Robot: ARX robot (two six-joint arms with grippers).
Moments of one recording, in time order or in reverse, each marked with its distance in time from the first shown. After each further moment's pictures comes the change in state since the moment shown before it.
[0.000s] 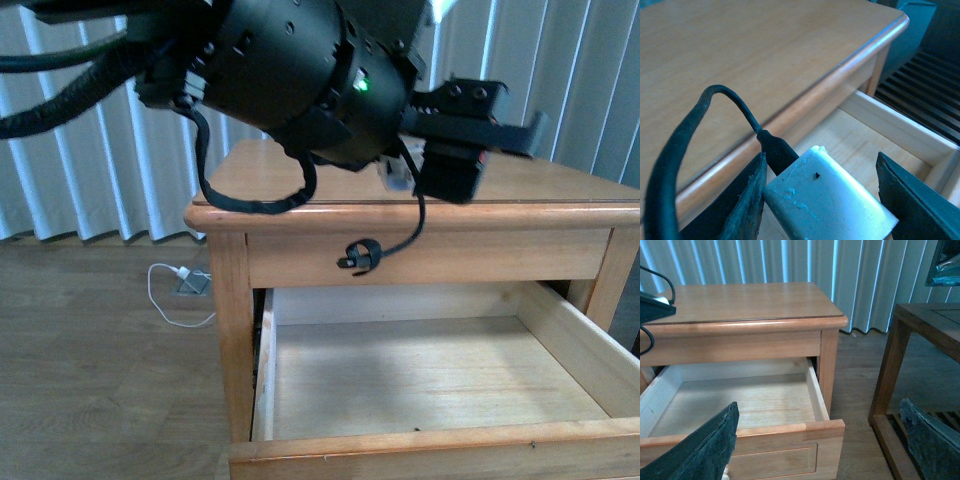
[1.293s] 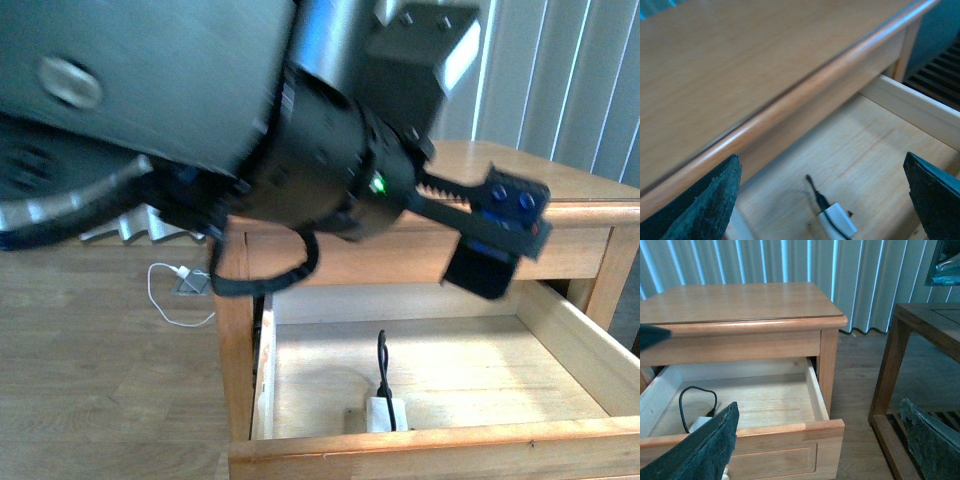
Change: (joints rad) left arm -0.023 -0.056 -0.163 0.131 -0.157 0.041; right arm 0.000 0.000 0.000 0.000 0.000 0.000
